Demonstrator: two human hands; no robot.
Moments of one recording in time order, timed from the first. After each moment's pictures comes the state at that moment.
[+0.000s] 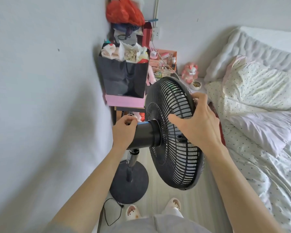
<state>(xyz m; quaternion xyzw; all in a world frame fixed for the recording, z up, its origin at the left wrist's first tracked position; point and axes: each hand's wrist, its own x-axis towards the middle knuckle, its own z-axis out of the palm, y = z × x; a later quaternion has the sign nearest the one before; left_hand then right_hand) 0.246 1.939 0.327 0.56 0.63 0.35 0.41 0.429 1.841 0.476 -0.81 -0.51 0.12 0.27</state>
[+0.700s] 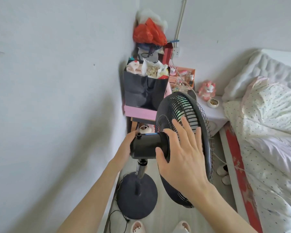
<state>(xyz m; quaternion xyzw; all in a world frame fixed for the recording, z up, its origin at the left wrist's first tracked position) 0.191 1.913 0.339 0.34 0.58 0.34 0.65 0.350 1.808 0.446 -0.66 -0.70 -0.03 0.25</state>
